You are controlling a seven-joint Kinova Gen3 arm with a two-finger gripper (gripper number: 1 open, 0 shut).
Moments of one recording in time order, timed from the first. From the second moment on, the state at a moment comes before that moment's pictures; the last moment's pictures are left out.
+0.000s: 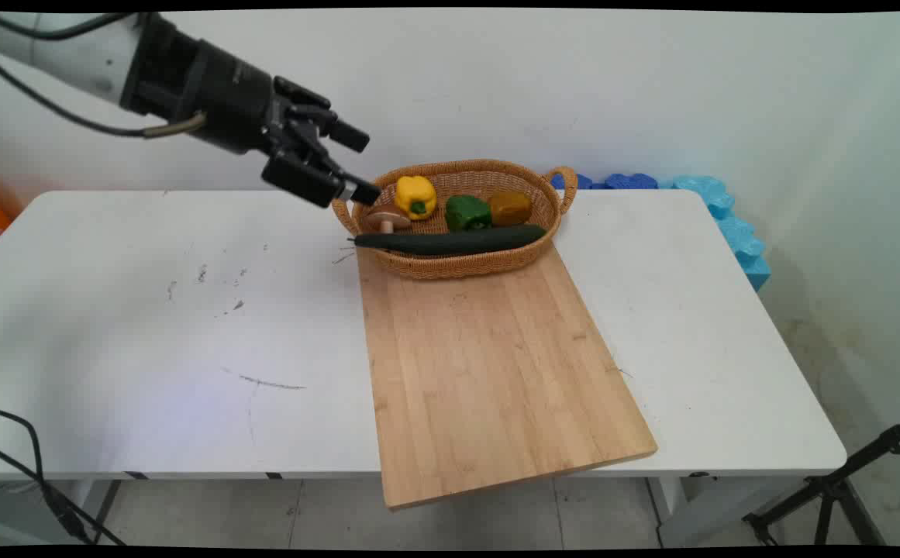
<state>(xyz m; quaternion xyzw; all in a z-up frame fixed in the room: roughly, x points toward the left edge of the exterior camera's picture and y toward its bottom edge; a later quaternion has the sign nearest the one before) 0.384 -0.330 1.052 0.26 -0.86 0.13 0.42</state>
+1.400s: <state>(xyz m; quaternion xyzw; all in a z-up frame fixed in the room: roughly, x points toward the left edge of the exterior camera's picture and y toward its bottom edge) 0.379 -0.449 1.015 0.35 -0.86 0.17 0.34</state>
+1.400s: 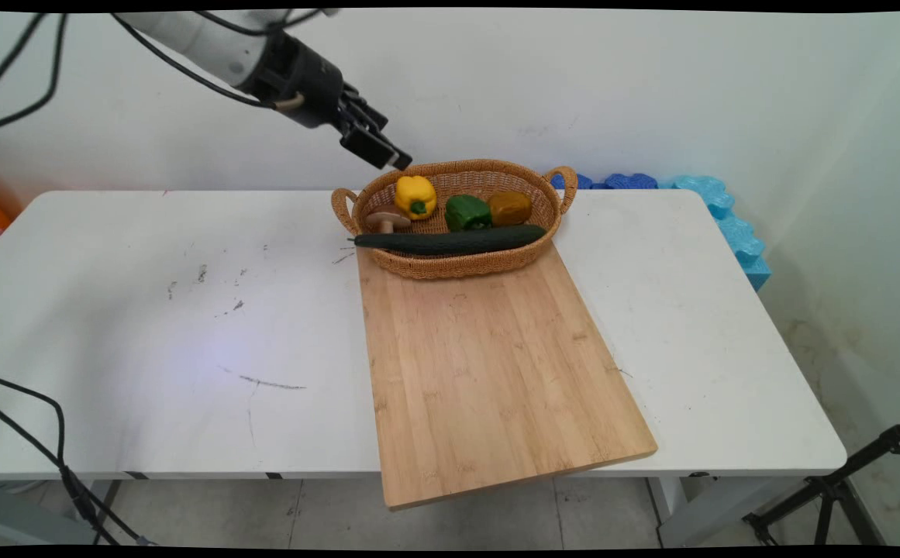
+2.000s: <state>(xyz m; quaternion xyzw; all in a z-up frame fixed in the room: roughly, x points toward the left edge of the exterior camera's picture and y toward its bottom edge) 0.365 -0.503 0.954 0.41 -0.86 0.13 0.27</state>
